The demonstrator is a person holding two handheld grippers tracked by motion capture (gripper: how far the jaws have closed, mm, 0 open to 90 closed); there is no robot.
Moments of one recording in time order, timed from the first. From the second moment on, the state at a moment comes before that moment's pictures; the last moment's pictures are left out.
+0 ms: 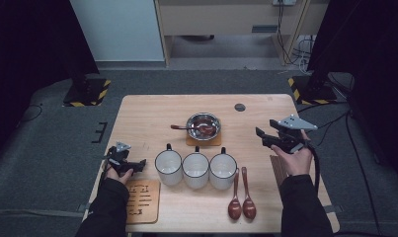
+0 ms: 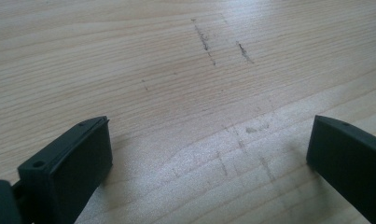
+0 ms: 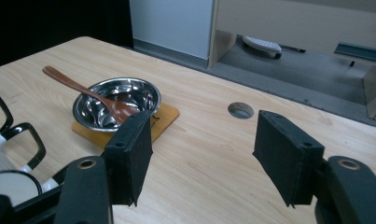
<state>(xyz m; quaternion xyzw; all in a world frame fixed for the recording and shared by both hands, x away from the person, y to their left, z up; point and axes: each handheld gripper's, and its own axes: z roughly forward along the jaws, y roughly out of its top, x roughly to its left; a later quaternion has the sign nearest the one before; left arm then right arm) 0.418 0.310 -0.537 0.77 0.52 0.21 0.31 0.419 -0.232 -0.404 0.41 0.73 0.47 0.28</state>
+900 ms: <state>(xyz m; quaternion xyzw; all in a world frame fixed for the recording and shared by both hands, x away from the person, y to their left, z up) 0.418 0.310 -0.537 0.77 0.52 0.21 0.31 0.459 -0.168 -0.381 0.38 0.74 0.49 0.27</state>
